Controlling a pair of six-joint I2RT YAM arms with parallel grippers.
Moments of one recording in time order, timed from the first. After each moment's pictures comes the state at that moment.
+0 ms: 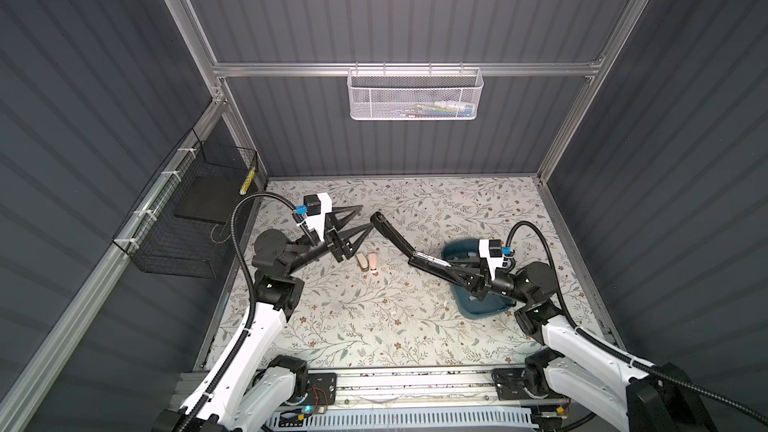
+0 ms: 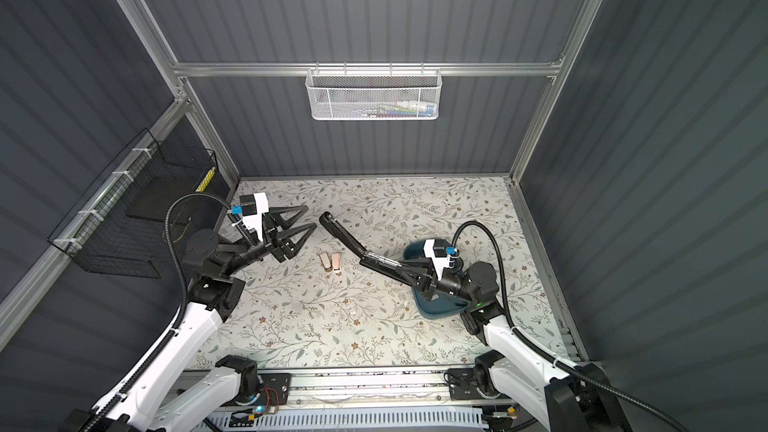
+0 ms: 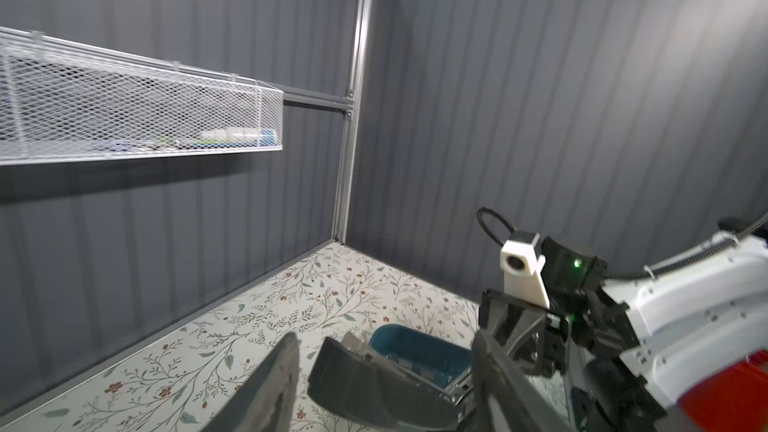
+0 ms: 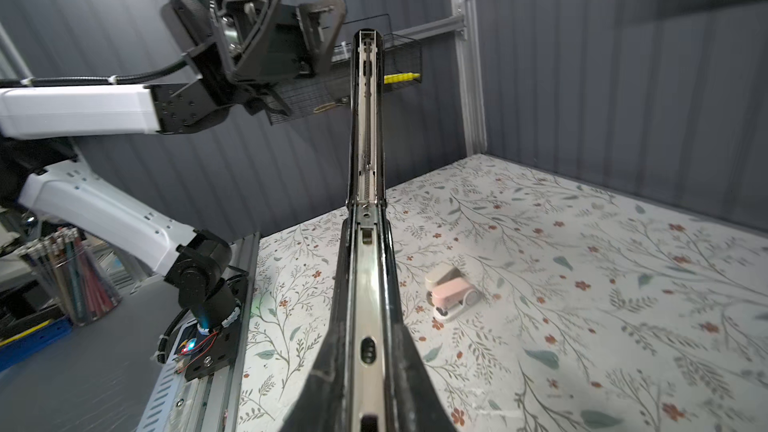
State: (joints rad) left arm -0.27 0.91 0.72 0.48 0.78 -0.33; right arm 0.37 0.94 0.26 0.79 -0.85 0.31
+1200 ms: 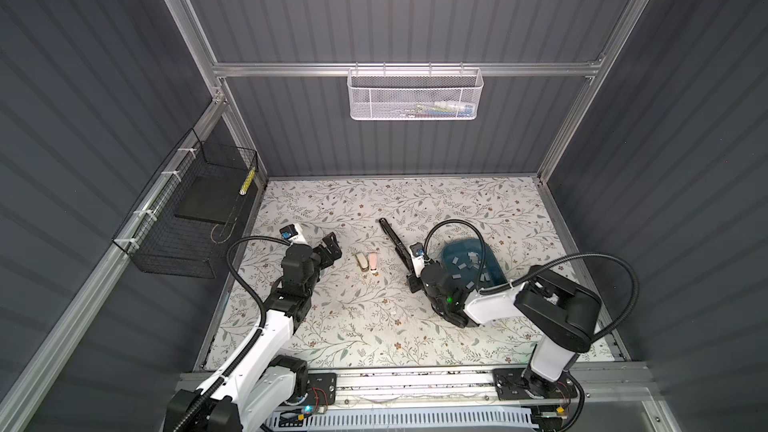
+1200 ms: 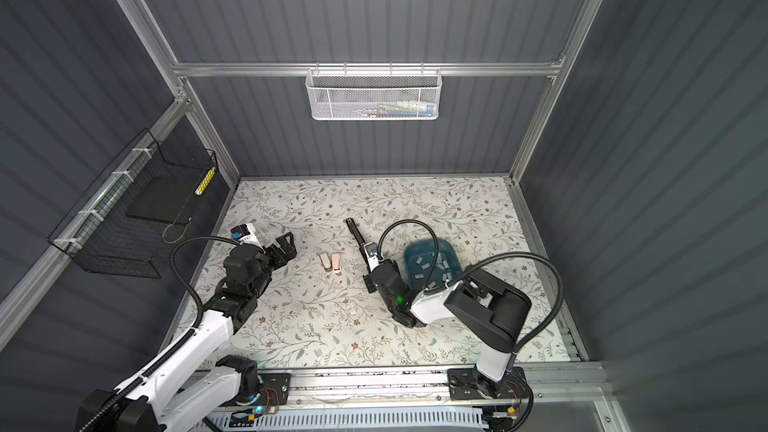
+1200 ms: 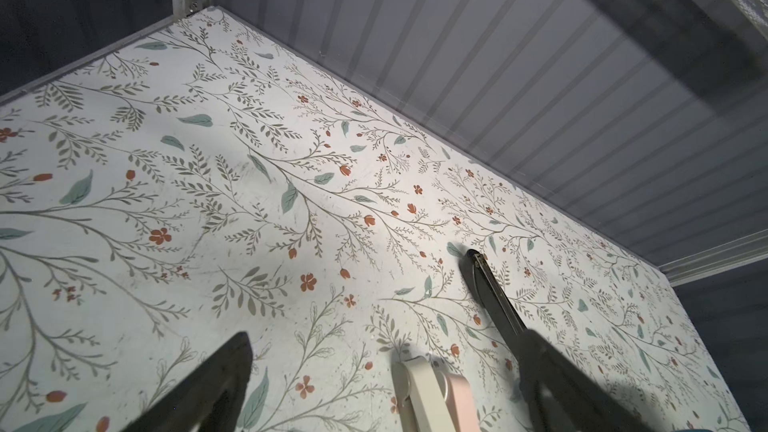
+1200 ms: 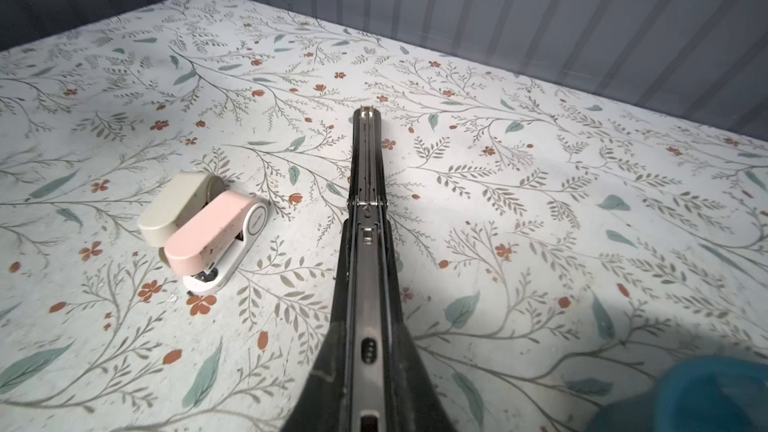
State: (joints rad) left arm -0.27 0.94 0.47 0.11 -0.19 -0.57; right arm 0.96 1.78 0.64 0.75 0.50 0.11
